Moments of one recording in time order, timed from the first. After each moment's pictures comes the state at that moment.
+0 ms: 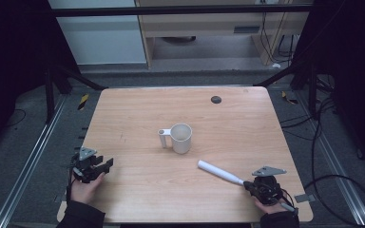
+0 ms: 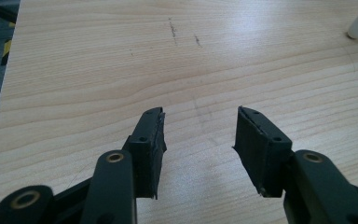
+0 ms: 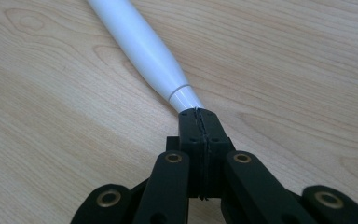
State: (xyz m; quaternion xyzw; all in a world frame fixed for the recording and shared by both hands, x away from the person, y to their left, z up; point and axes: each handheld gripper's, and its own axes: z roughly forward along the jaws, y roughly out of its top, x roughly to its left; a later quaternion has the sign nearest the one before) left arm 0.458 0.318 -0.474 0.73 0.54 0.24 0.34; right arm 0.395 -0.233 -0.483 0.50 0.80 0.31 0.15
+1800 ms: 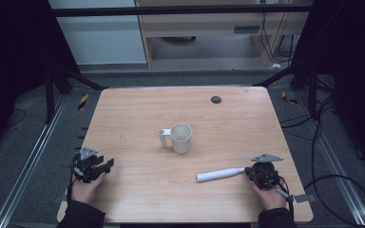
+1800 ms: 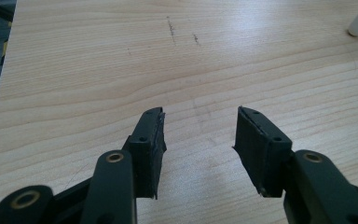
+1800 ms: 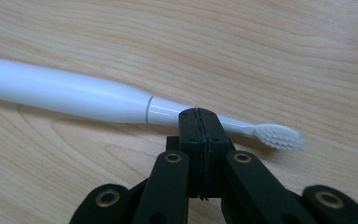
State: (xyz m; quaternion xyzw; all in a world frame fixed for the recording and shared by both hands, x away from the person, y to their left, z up) left arm 0.460 0.317 -0.475 0.73 0.54 0.24 0.34; right arm 0.436 -0.236 -0.486 0.53 0.77 0.30 0.19
